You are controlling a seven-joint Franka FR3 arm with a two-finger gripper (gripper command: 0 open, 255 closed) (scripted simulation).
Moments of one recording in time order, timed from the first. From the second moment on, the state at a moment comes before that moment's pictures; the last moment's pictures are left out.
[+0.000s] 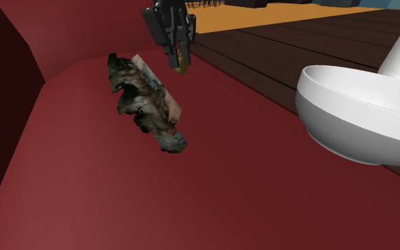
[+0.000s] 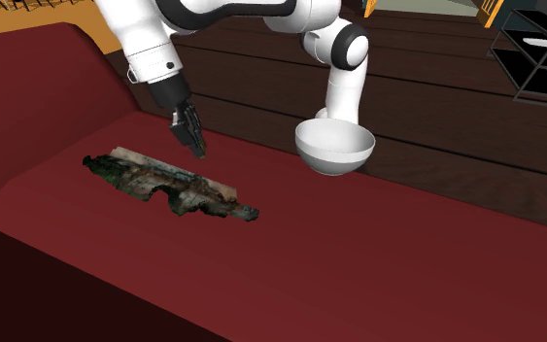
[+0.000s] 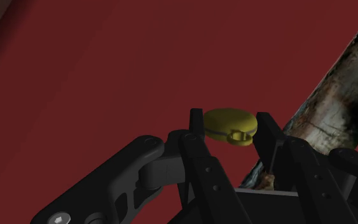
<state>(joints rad) 0.21 0.01 0.29 -1.50 0.28 1.34 0.39</state>
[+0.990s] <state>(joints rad) 0.23 0.14 0.31 -1.12 0.27 1.10 0.49</state>
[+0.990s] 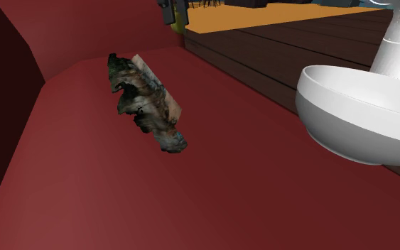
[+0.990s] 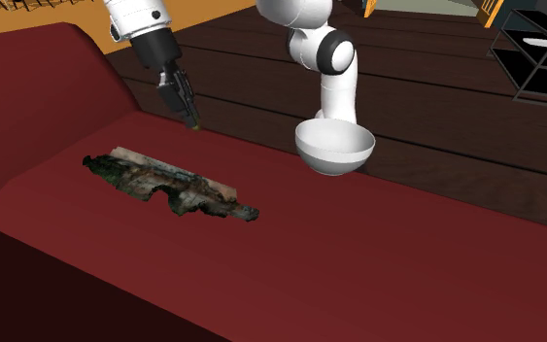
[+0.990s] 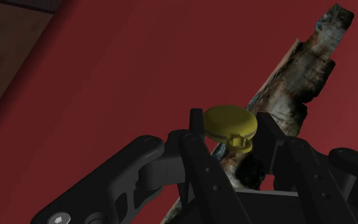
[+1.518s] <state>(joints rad) 0.28 0.32 0.33 -0.74 0.24 0.91 0.58</state>
